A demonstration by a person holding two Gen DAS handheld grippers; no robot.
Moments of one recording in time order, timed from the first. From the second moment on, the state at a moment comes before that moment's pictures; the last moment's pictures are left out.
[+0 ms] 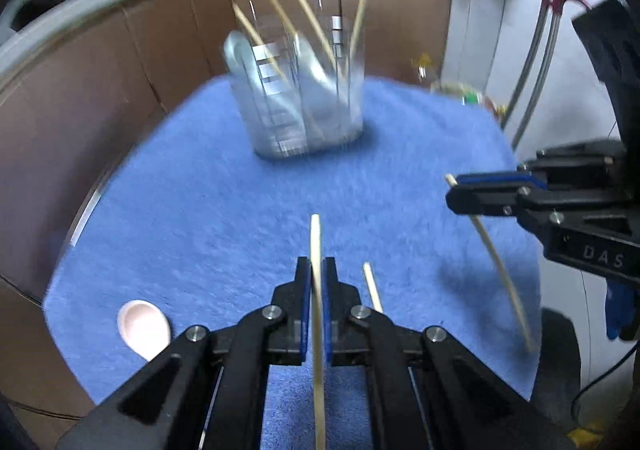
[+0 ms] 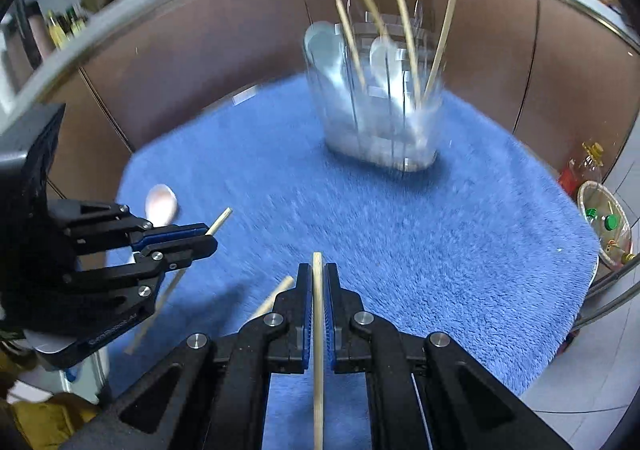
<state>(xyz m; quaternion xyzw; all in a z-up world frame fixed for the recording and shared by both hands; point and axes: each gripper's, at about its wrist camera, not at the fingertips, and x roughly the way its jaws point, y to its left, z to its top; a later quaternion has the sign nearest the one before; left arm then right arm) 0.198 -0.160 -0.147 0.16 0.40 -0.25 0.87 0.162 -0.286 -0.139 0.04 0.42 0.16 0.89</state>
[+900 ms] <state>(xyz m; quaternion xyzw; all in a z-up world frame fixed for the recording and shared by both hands) 0.068 -0.121 -0.061 0.14 0.22 -0.22 0.94 0.056 -0.267 -0.060 0.07 0.29 0.16 0.94</state>
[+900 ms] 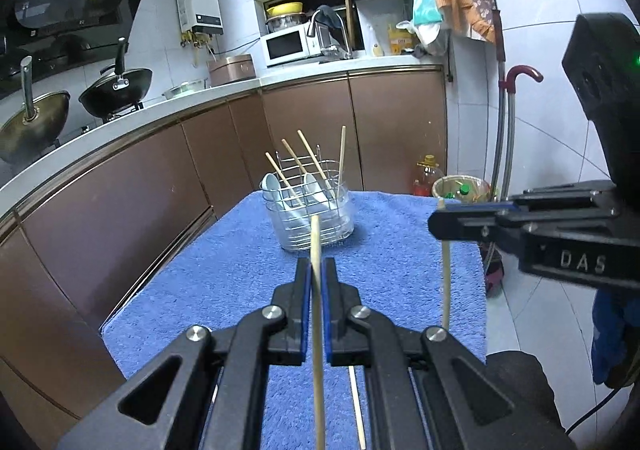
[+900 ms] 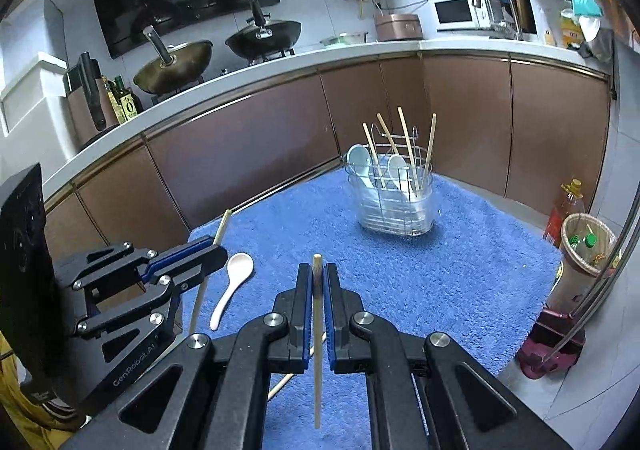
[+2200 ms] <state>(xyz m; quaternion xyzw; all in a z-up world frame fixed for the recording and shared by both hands) 0.294 -0.123 0.038 -0.12 0.09 -0.20 0.97 0.219 -0.314 0.034 0.07 0.10 0.10 0.99</state>
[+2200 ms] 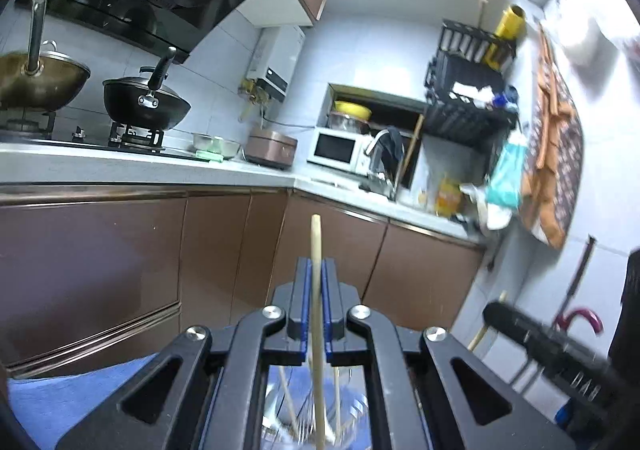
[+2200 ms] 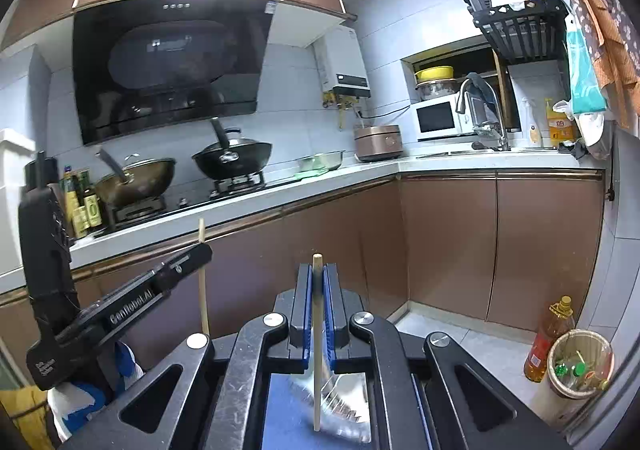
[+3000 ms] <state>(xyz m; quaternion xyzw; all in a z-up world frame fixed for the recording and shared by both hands) 0.358 -0.154 -0.046 -0.10 0.10 -0.14 0.98 0.280 -0.312 -0.039 0.05 0.14 0.04 0.99</state>
